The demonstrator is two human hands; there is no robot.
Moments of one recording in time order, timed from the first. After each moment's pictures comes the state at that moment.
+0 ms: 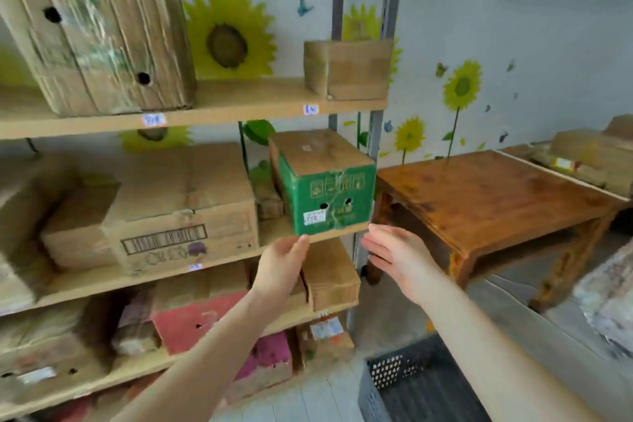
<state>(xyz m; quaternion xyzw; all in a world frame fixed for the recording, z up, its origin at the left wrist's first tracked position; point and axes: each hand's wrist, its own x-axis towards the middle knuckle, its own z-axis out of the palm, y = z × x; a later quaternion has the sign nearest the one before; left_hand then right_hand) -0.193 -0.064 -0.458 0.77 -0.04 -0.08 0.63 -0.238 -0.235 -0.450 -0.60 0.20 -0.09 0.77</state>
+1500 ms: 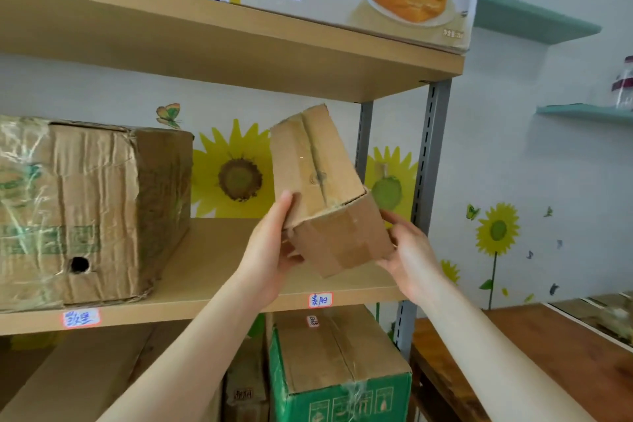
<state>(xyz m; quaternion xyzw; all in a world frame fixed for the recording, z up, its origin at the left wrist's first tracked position) 0.031 -0.129 -0.239 0.53 -0.15 -0.03 0.84 0.023 -0.310 -0.246 -0.58 0.01 -0.21 0.79</state>
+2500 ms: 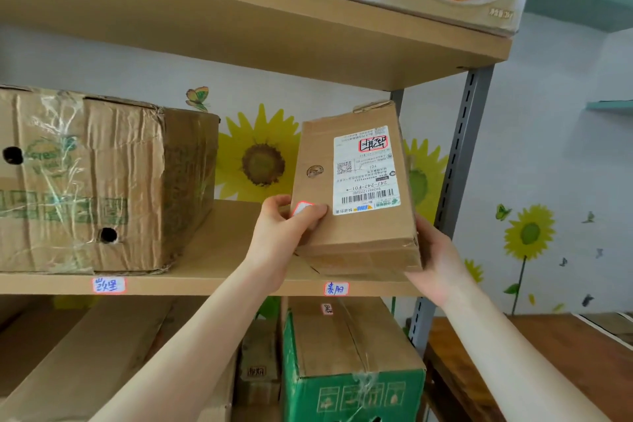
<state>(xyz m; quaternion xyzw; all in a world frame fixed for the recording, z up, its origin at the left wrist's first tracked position) 0.035 -0.119 -0.248 0.60 -0.11 0.08 0.79 0.024 -0.321 -0.258 -0.47 -0.10 -0.05 0.87</state>
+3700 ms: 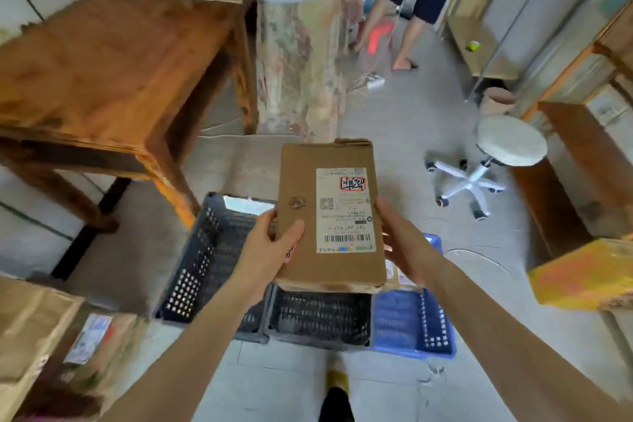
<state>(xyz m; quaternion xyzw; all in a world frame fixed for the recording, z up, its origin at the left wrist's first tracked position) -0.350 -0.378 -0.588 0.62 -0.33 -0.56 0.44 -0.549 -0.430 -0.595 -0.39 0.57 -0.27 0.67</state>
